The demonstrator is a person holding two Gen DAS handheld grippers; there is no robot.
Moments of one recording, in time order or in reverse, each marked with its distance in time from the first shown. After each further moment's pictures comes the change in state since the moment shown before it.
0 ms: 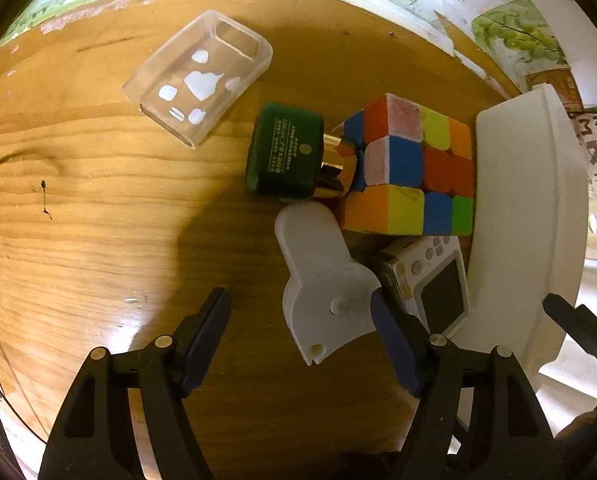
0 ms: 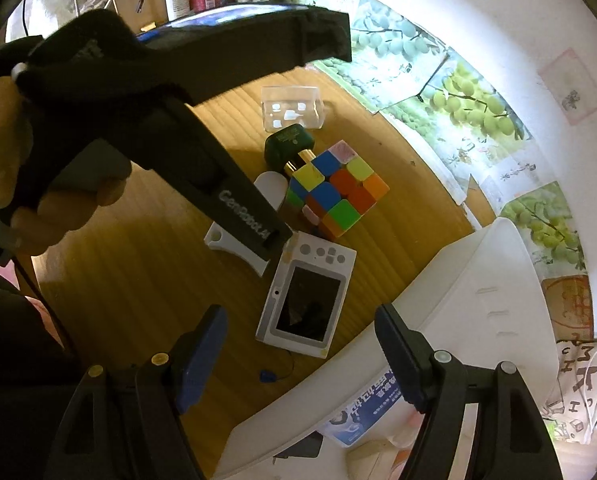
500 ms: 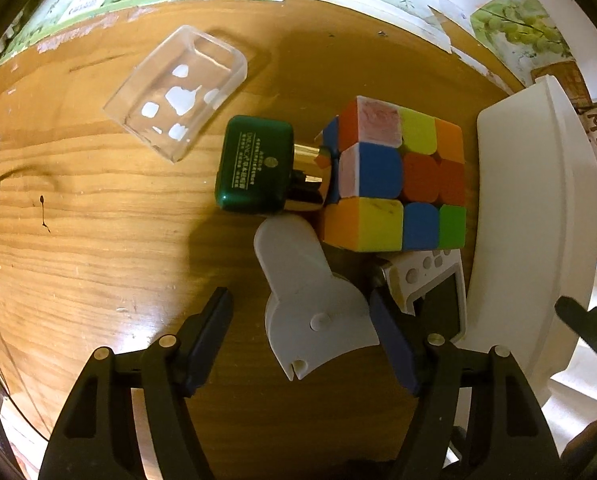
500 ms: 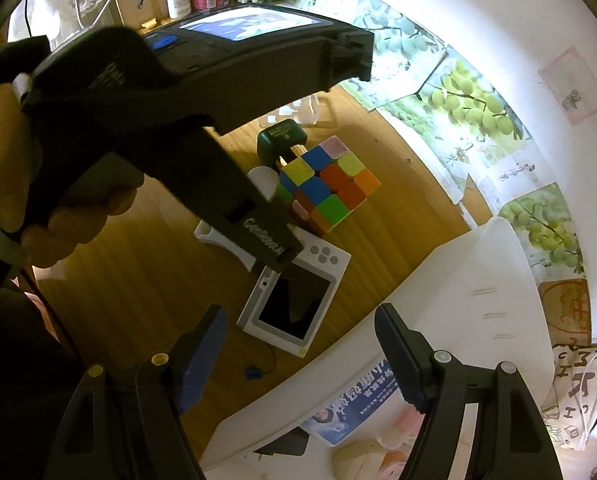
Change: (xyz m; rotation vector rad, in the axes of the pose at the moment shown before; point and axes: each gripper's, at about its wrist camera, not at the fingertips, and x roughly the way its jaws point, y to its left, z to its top) left arm 0.007 -0.032 0.014 0.021 -0.027 0.055; right arm -0.001 -0.010 -0.003 -0.018 0.006 -0.002
